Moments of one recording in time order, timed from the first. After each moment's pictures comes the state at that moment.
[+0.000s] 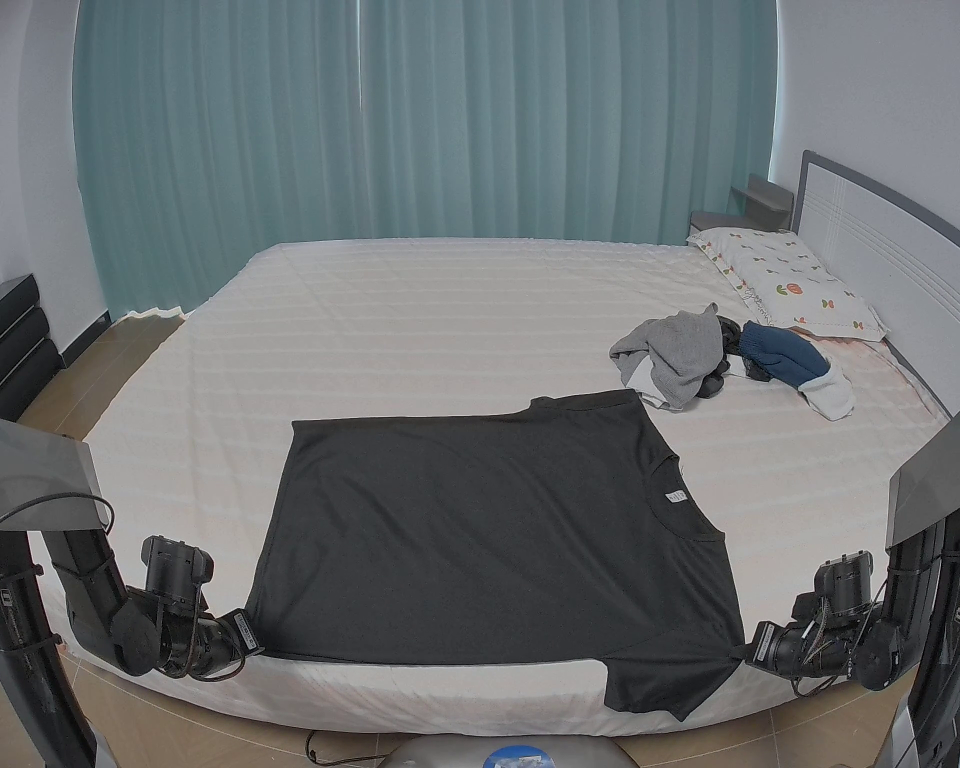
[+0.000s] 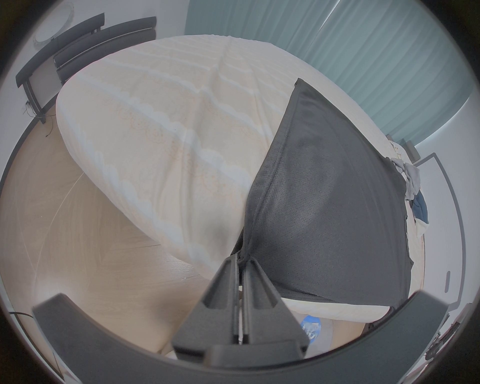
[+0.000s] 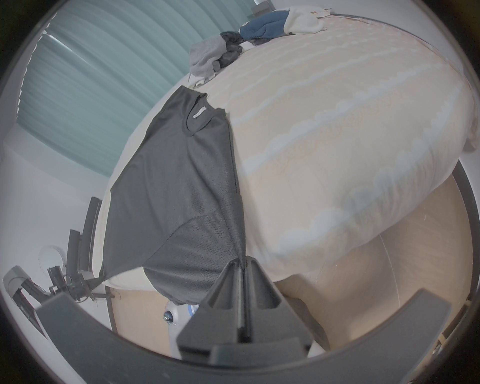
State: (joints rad) left arm -0.05 2.11 -0.26 -0.83 -0.02 -0.61; right arm 0.08 2.25 -0.02 -1.33 0.21 0.55
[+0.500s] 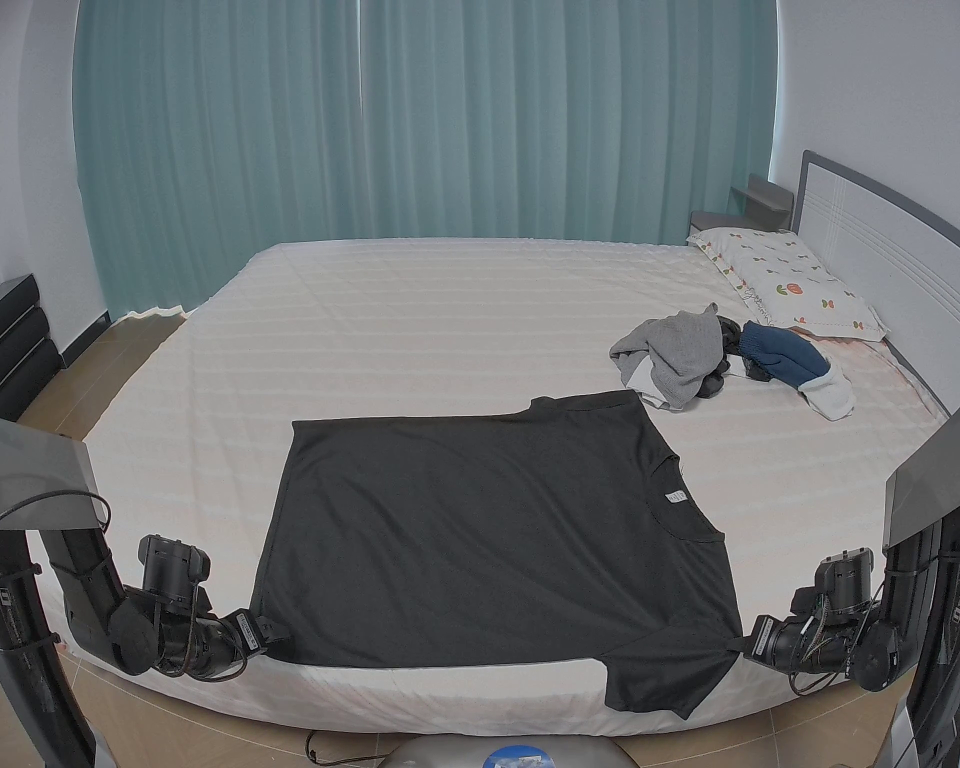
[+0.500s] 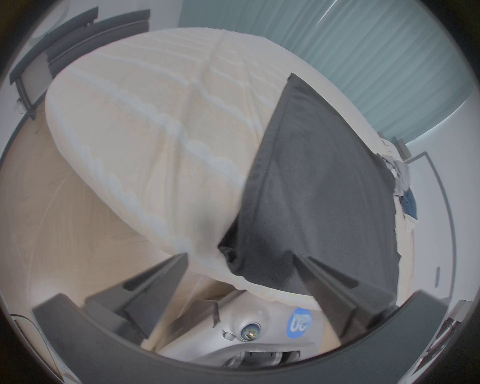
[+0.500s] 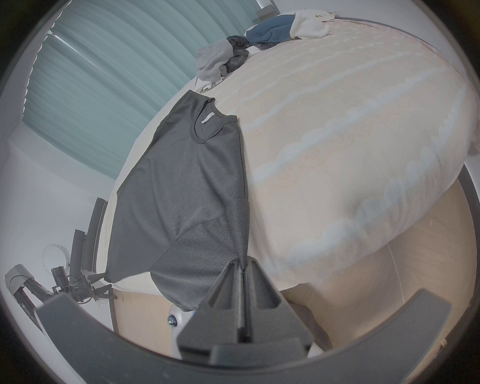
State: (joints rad) left arm -0.03 2.11 -0.26 -0.83 -0.16 -0.60; right arm 0.08 2.26 -0.02 -1.40 0.23 0.57
